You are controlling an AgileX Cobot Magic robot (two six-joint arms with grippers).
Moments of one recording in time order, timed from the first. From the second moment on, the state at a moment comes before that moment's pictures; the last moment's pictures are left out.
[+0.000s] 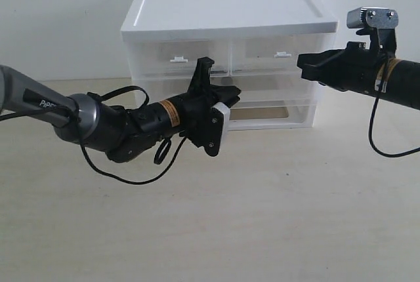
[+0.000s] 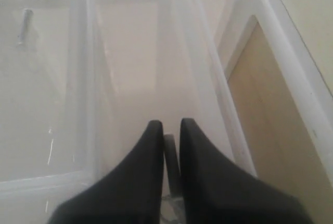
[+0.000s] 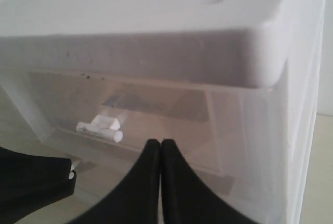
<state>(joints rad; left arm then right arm) -0.48 2.33 -1.33 0.52 -0.83 1.26 0.02 1.93 -1.00 -0.85 -0.84 0.79</state>
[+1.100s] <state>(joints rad) -0.57 2.22 -1.13 0.35 -0.86 1.34 0.03 1.93 -1.00 -0.85 -0.83 0.78</state>
